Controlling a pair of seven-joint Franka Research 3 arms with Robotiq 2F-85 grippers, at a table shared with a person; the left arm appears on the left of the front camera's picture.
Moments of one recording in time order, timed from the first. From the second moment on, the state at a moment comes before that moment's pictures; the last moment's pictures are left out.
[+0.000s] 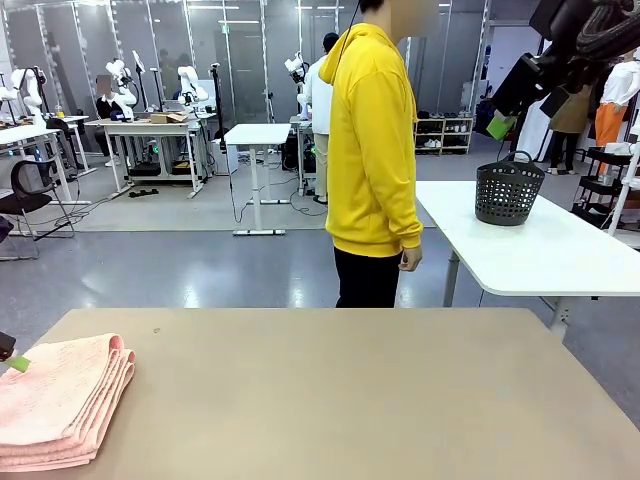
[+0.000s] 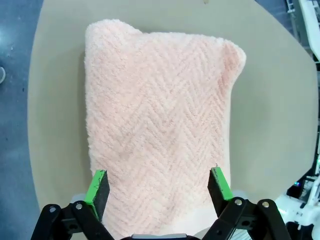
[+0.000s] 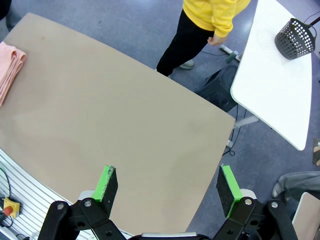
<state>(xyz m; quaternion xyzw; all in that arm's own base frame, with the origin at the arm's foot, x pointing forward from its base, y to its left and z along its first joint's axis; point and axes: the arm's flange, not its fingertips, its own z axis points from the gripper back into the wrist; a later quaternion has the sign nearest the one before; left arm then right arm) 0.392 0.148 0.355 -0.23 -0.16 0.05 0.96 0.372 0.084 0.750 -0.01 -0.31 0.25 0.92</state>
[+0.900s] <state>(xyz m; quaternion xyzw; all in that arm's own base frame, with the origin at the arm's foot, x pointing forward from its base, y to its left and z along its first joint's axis) 0.393 0.153 0.351 -0.24 -0.15 0.05 0.96 0.372 0.084 0.750 -0.01 -0.31 0.25 0.92</state>
